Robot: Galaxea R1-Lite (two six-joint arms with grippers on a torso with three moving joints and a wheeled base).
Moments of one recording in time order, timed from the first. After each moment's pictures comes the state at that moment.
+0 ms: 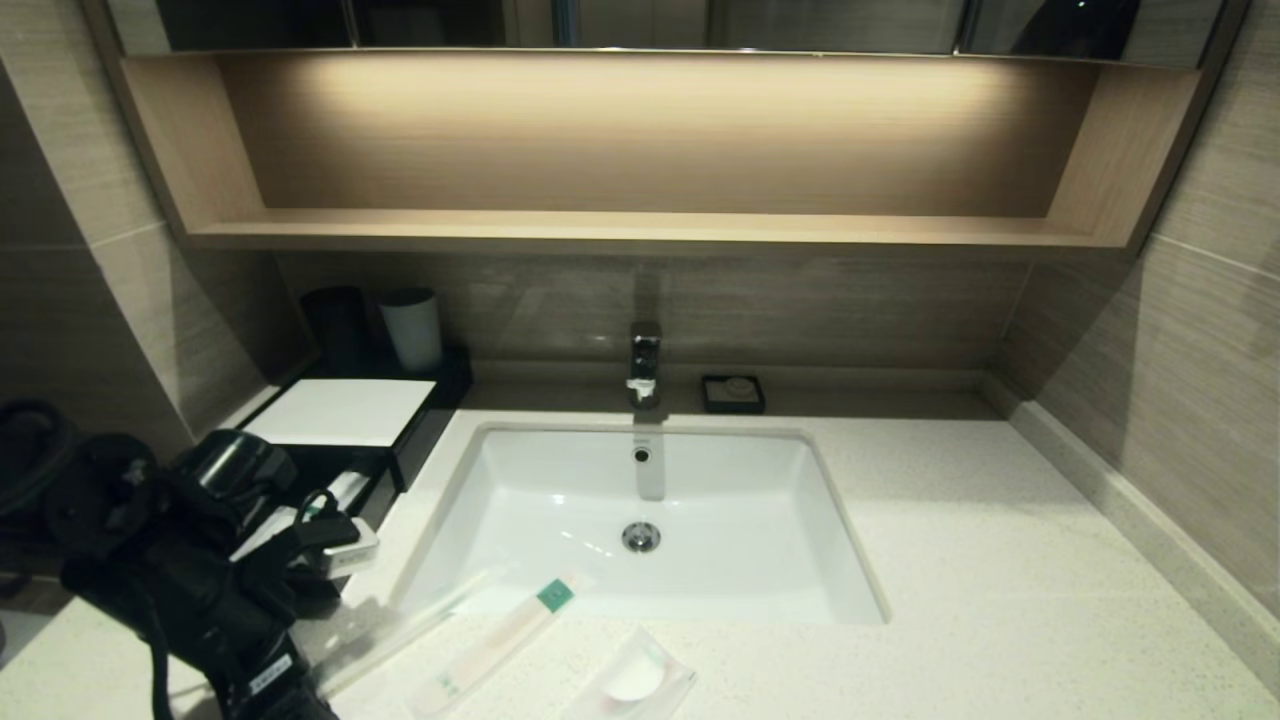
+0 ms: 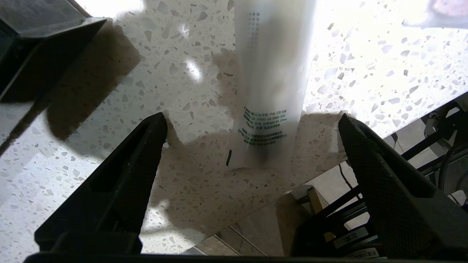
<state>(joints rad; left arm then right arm) -0.02 1.76 -0.83 0.46 -0.17 0.73 0.00 0.00 0.00 0.00 0.00 0.00</state>
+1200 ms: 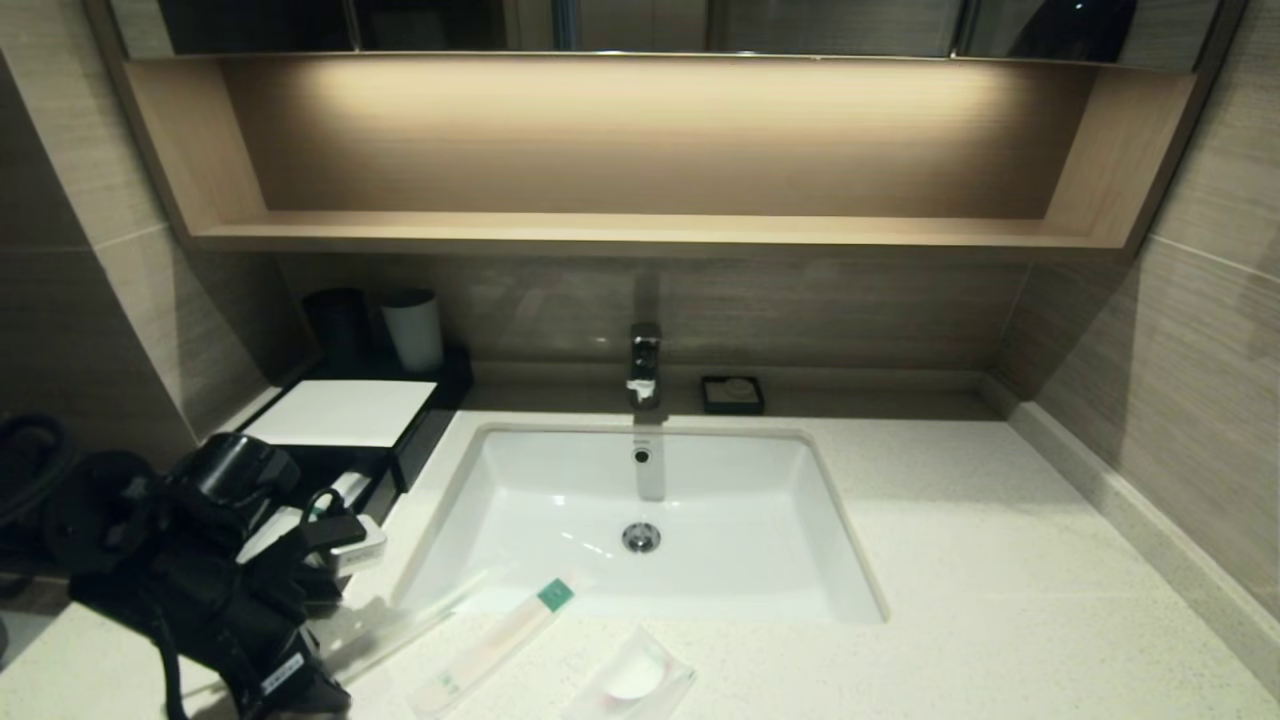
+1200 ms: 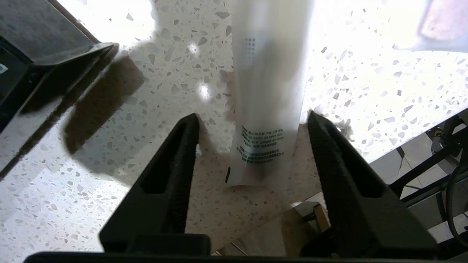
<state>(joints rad) -0.02 1.77 -0.78 0.36 -0.17 0.73 0.00 0.00 0.00 0.00 0.00 0.00</state>
